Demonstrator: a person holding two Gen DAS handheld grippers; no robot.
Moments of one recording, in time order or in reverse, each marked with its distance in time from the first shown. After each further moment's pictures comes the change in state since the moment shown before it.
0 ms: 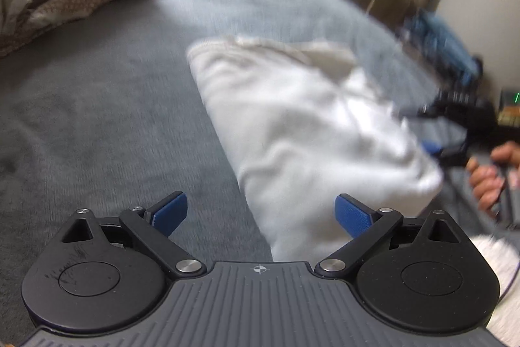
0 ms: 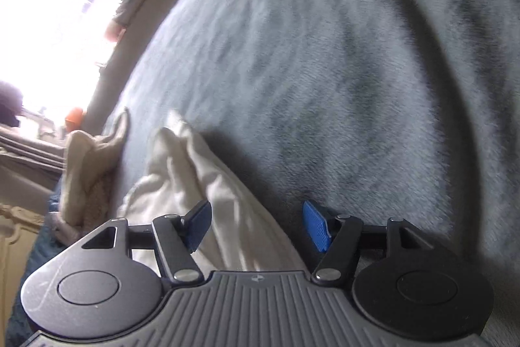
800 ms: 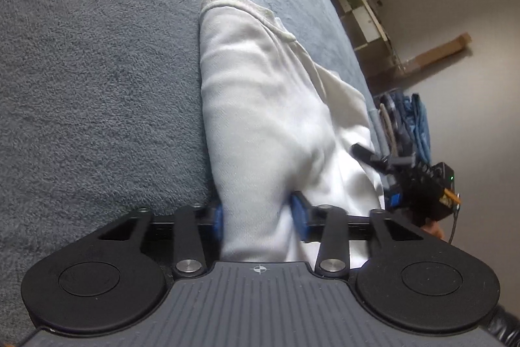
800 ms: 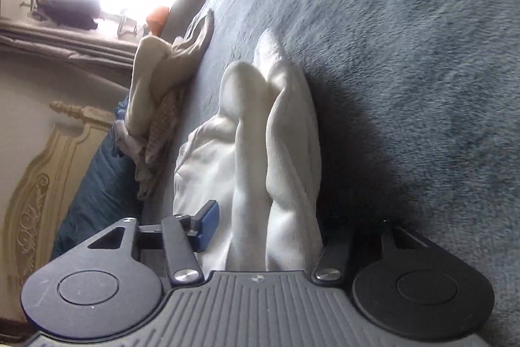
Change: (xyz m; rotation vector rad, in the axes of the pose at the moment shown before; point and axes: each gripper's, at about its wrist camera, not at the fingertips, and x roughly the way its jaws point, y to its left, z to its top) left arm 0.095 0.057 0.016 -0.473 0.097 -0.347; right arm 0.086 0.030 0.031 -0.198 0.395 0.294
